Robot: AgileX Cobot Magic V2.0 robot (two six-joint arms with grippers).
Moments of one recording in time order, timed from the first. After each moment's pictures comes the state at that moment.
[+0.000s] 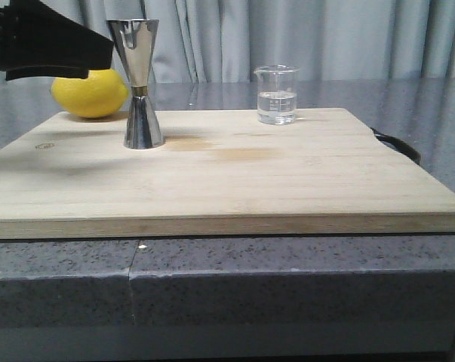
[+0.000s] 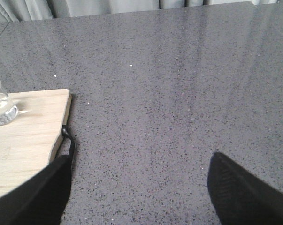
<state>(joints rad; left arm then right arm) -0.04 1.59 -0.86 -1.64 1.11 1.94 -0.02 0.62 -0.71 -0.03 0.58 0.08</state>
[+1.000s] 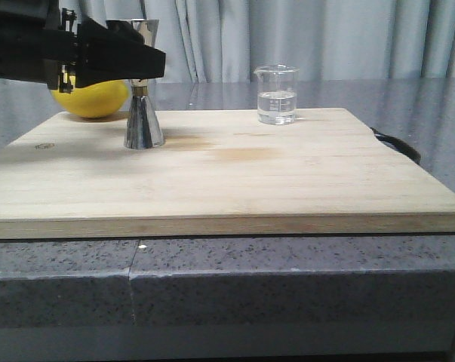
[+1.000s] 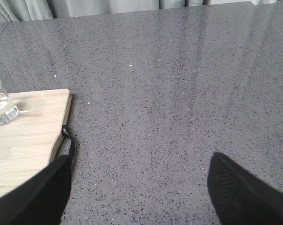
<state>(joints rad) -0.15 1.76 -0.98 -1.77 1.15 2.12 -0.02 0.62 -0.71 -0.03 0.58 0.08</state>
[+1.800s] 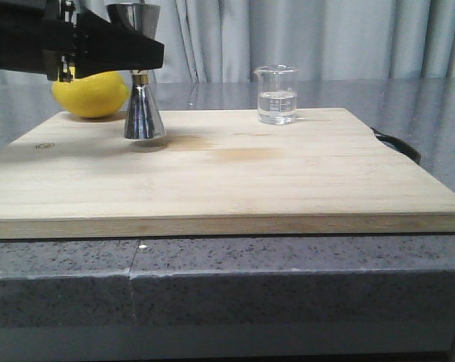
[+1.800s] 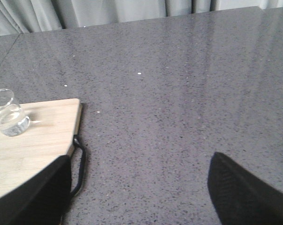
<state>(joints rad) -0.16 1.74 -0.99 -1.76 1.15 2.12 -0.02 0.64 -0.71 0.03 0.53 0.06</state>
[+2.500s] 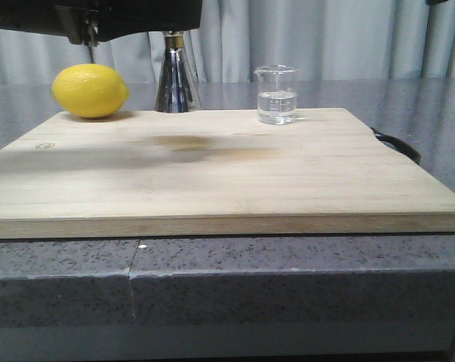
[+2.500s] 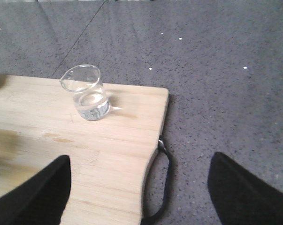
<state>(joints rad) -0.26 1.66 -0.99 -1.76 1.16 2.11 0.24 0.97 -0.71 0.21 0.23 -0.10</state>
